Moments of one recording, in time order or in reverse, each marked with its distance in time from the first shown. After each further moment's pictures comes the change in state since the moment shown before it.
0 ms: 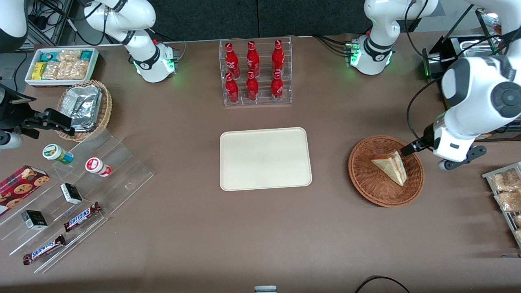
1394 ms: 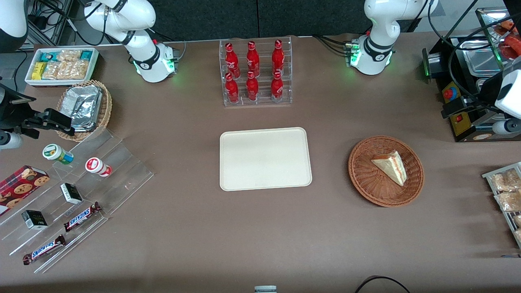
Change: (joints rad) arm 0.015 -0.062 0.032 0.477 0.000 -0.622 0.336
